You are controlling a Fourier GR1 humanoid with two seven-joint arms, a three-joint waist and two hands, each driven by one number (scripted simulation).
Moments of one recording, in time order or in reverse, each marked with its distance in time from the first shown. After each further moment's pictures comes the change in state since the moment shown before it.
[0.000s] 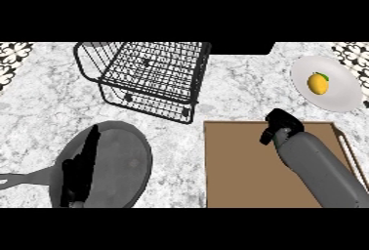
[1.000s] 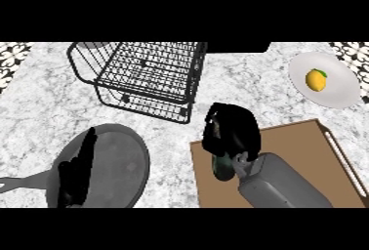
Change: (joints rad) left arm 0.029 -0.009 0.019 -0.029 -0.015 0.000 0.023; right arm 0.026 0.165 0.154 -0.480 0.365 -0.229 -0.104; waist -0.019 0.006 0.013
